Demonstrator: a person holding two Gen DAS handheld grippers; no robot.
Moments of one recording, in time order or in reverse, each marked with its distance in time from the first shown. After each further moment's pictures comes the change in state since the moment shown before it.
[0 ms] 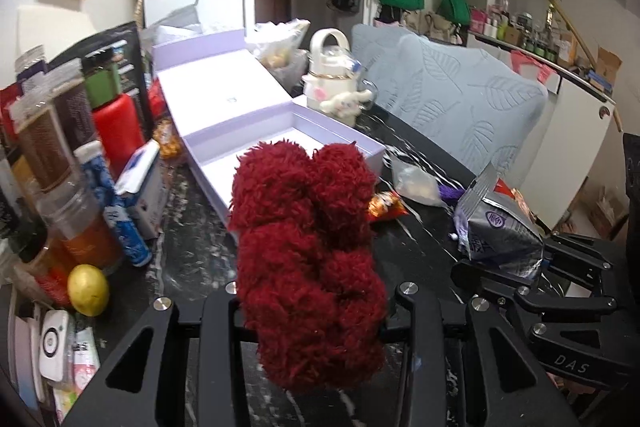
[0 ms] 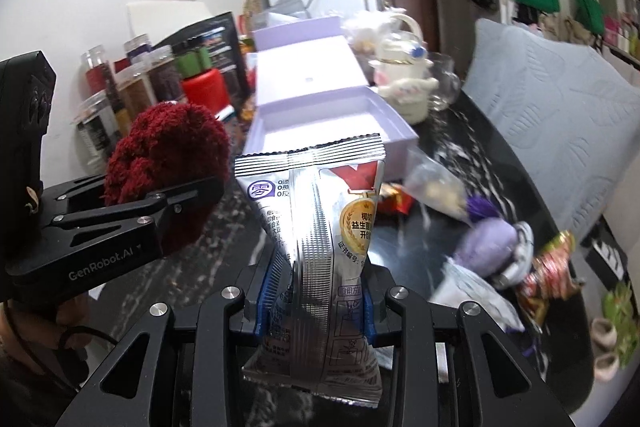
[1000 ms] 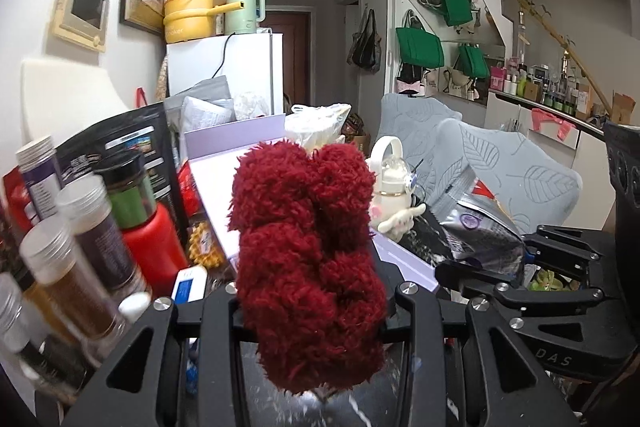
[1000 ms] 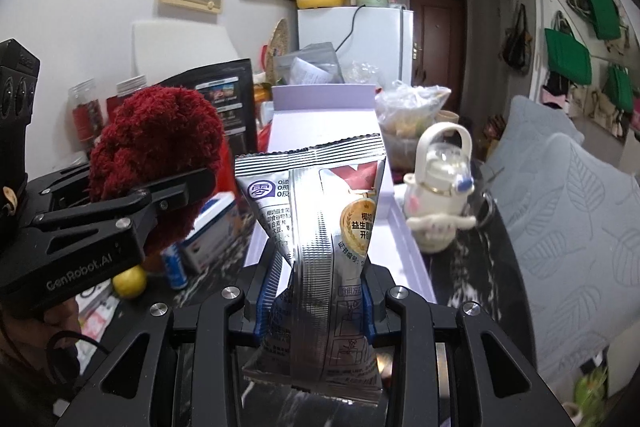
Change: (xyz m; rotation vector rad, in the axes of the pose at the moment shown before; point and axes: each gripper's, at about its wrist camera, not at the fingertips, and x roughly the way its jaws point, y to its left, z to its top) left arm 0.016 0.065 0.114 -0.013 -0.197 0.038; right arm 0.053 0.021 0.144 -0.170 -0.091 -0.016
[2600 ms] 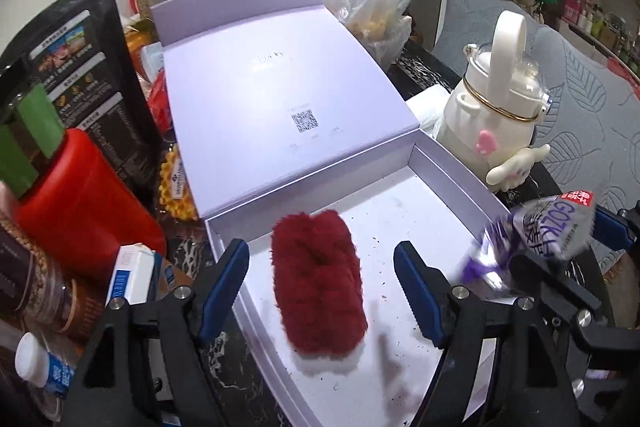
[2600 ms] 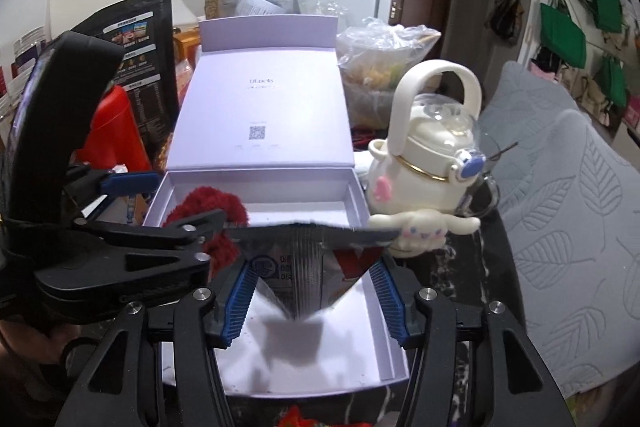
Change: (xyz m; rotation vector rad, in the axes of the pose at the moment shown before) left arm 0.186 0.020 -0.016 -0.064 0.407 0.174; right arm 0.124 -0.052 0.006 -0.012 0.179 -0.124
